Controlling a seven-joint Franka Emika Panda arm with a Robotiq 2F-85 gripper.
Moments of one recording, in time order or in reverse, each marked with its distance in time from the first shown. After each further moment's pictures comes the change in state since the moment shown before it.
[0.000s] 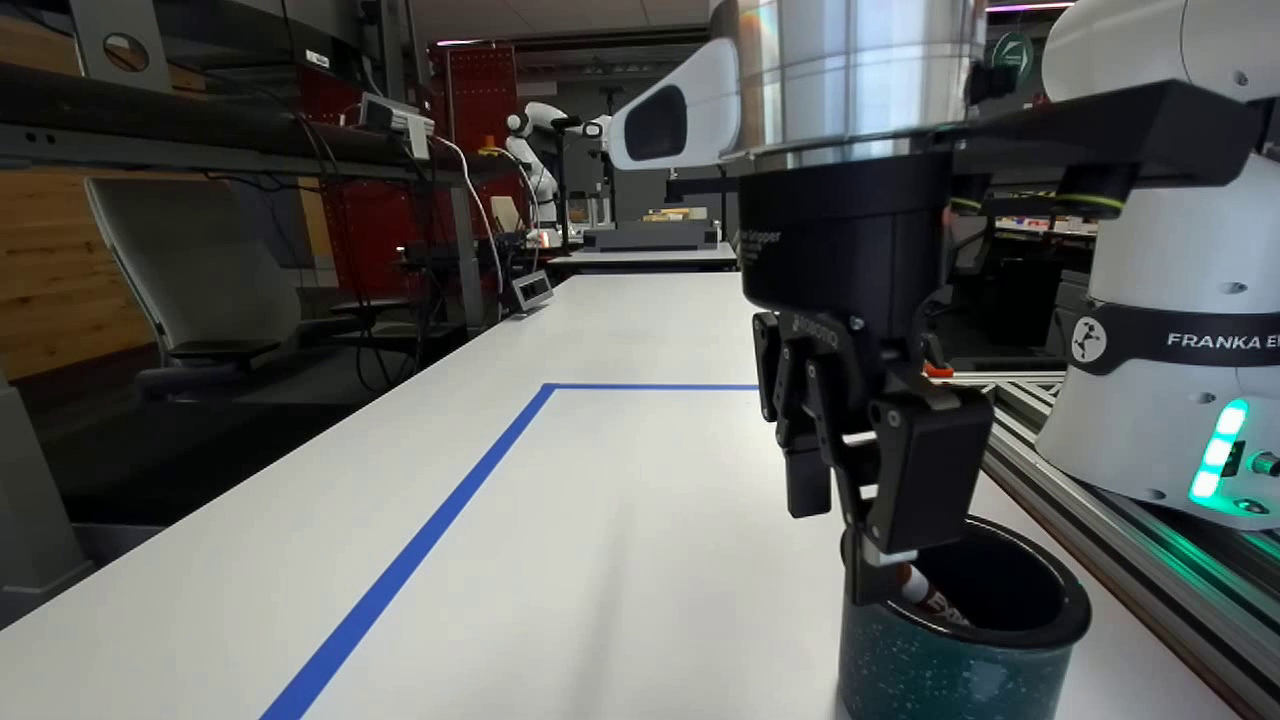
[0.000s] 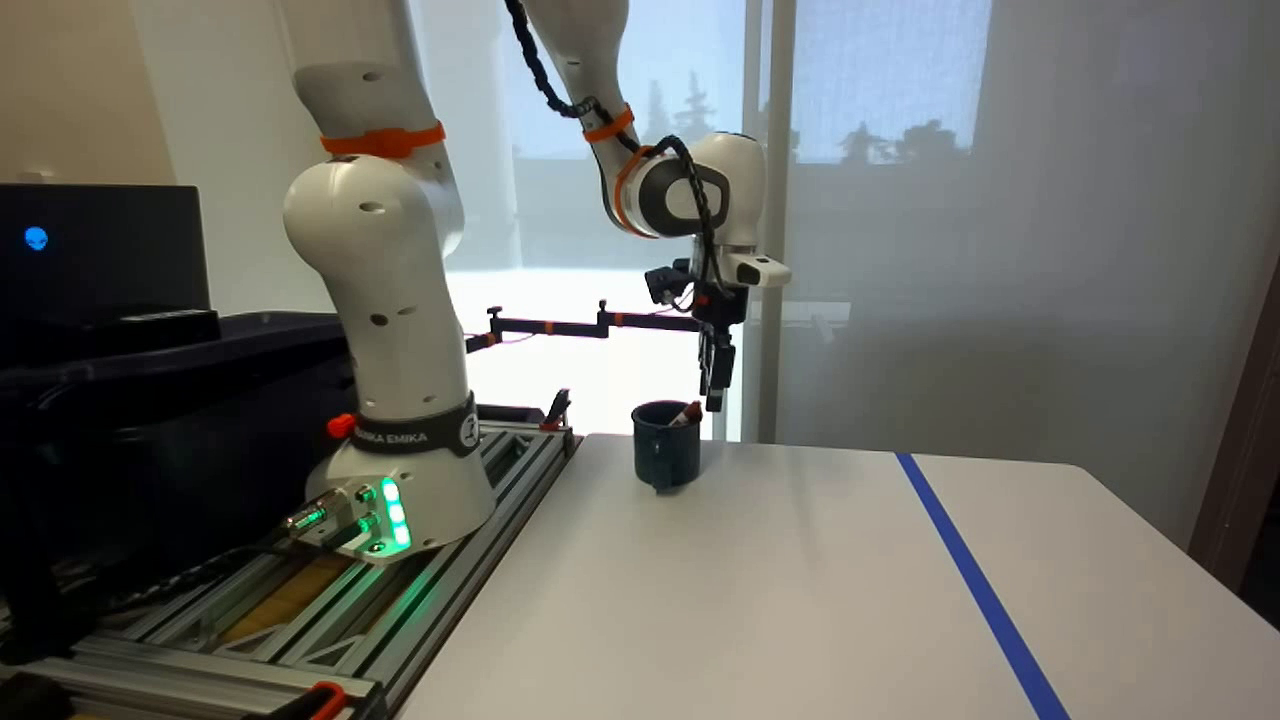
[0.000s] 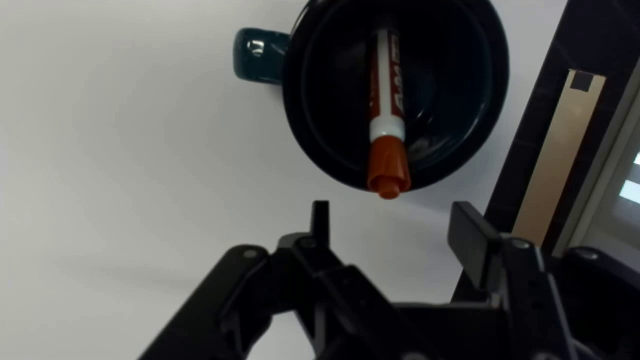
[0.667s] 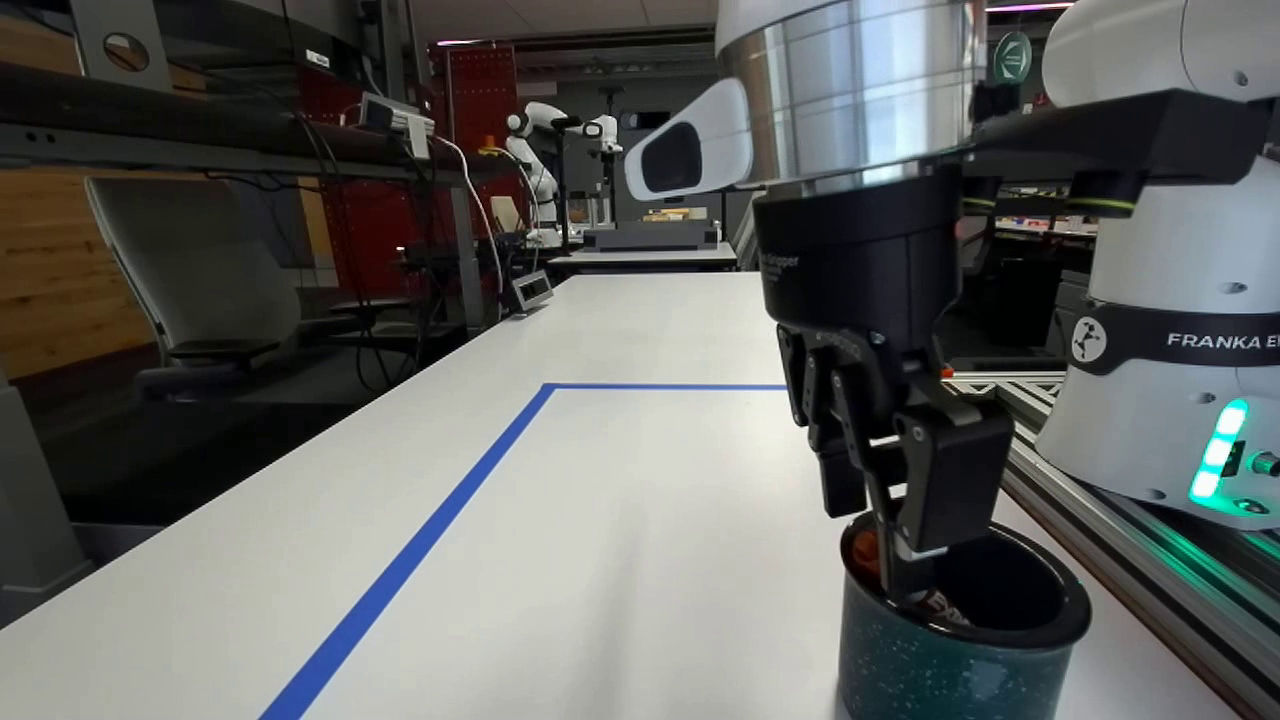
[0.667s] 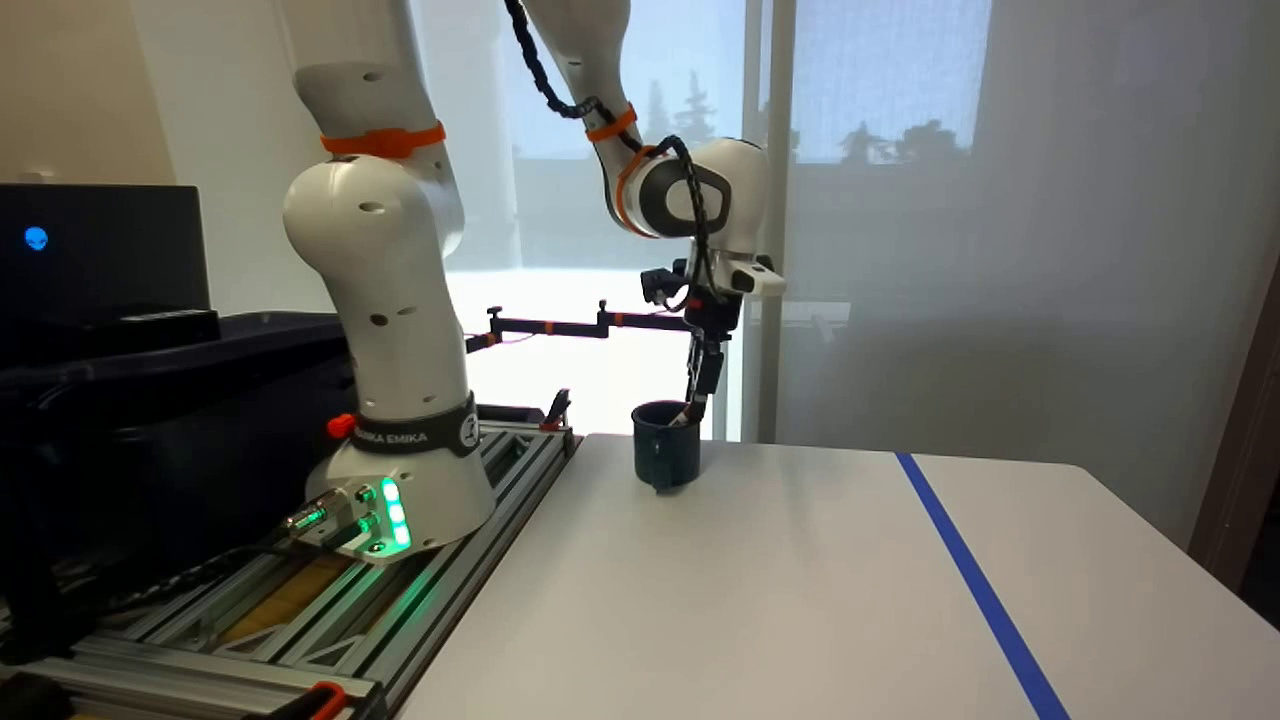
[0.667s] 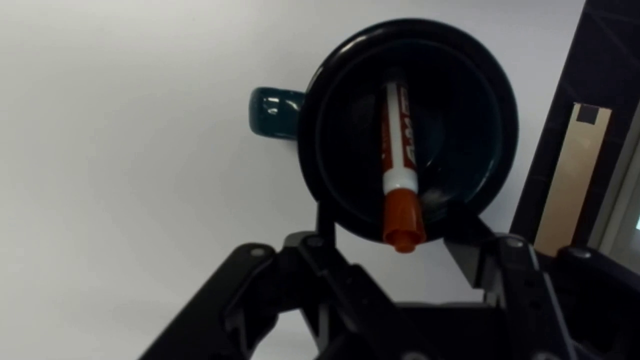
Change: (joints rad) arm -0.001 0.003 -0.004 0.003 0.020 -0.093 0.000
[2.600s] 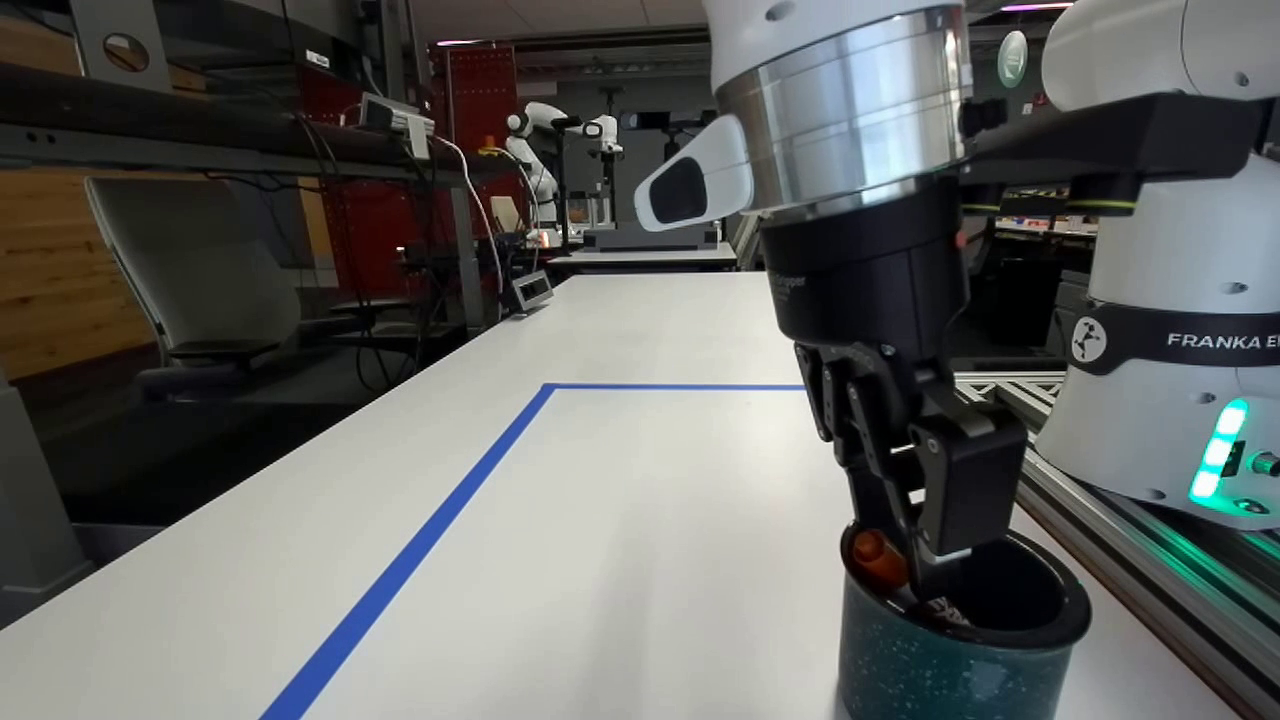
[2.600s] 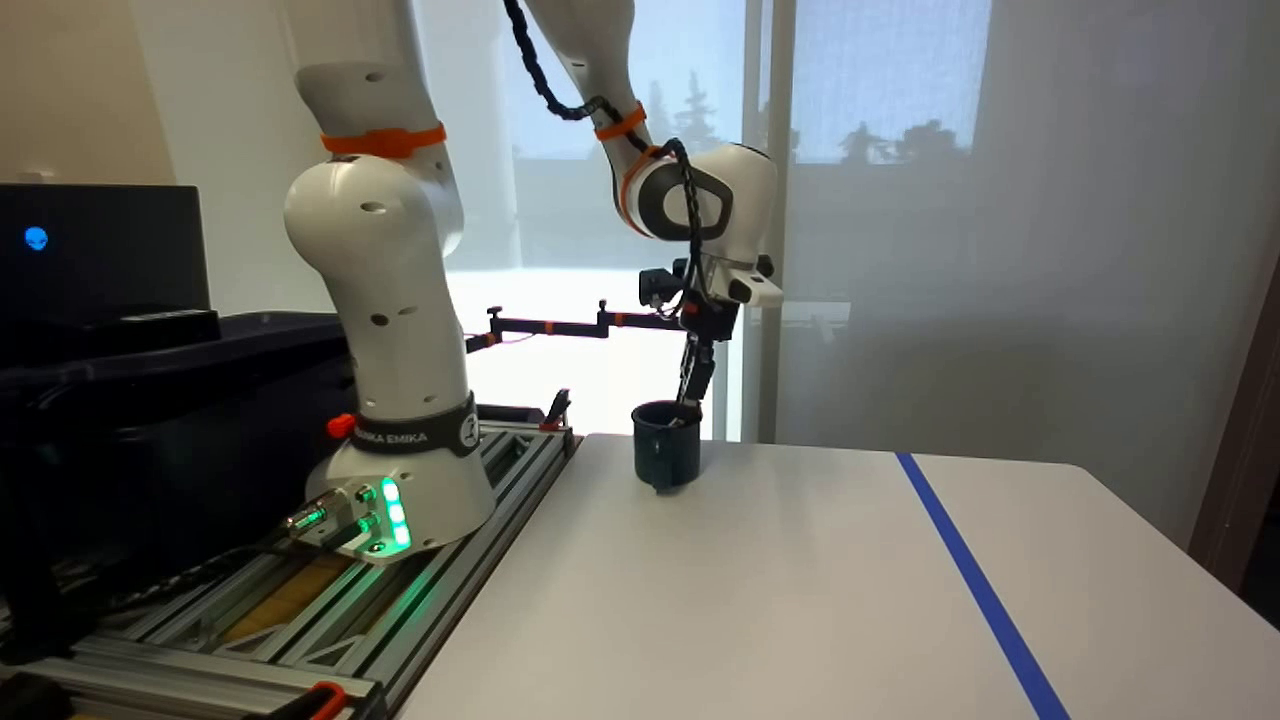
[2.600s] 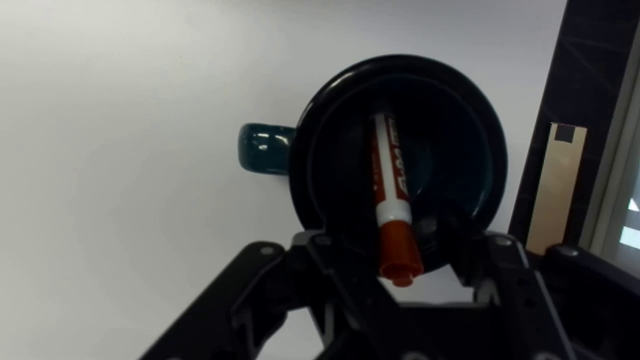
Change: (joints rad) arm 0.008 0.014 -0.020 0.002 0.094 -0.039 -0.066
